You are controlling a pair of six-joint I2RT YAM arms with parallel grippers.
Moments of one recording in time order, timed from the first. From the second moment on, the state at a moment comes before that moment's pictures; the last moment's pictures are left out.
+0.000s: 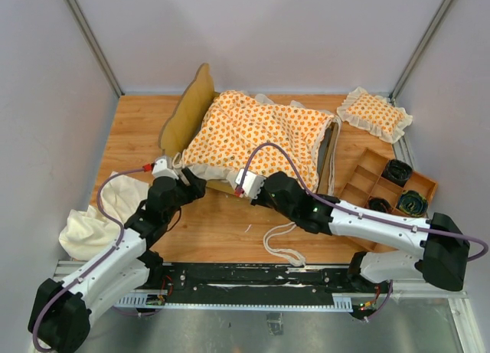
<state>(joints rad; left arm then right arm) -0.46 0.76 0.33 0.02 -0.25 -0.66 1.09 1.24 0.82 -0.08 0.32 -0.47</state>
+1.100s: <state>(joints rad) -0.43 0.76 0.50 -0.05 -0.39 -0.53 1.00 0.97 0.71 -0.06 0.29 -0.30</state>
